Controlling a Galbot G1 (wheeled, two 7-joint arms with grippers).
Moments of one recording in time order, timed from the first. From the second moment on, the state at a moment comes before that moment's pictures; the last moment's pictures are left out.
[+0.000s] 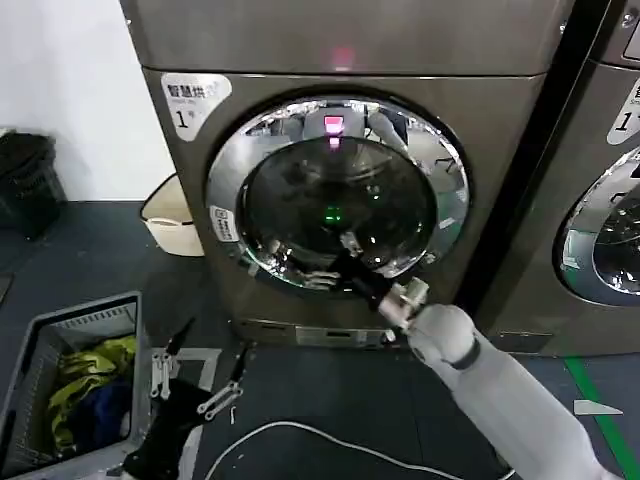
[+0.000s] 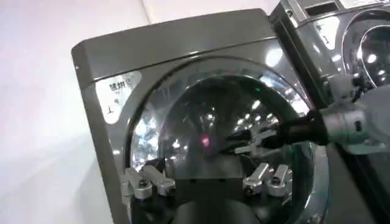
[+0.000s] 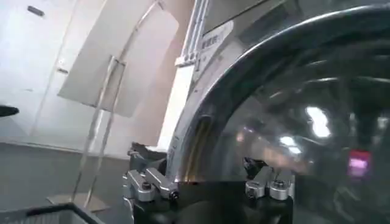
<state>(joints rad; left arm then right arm) 1.77 -1.53 -0.68 -2.28 0.09 -0.44 0.36 -0.54 1.07 -0.18 1.68 0.49 0.12 -0.27</state>
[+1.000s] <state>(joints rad) 1.80 -1.53 -0.72 -2.31 0.08 -0.45 0.35 -0.36 1.30 -0.31 1.38 0.46 0.16 -0.30</state>
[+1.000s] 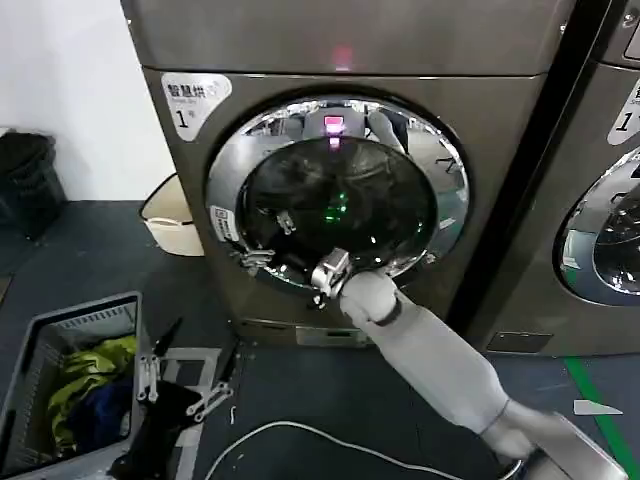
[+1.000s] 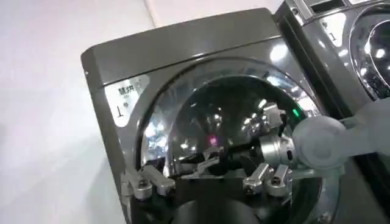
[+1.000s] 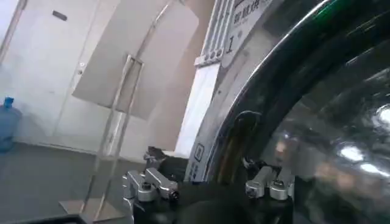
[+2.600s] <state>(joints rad) 1.63 -1.44 -0.96 -2.24 -0.21 -0.29 0.40 -0.48 1.07 -0.22 1.59 0.75 0.19 -1.27</state>
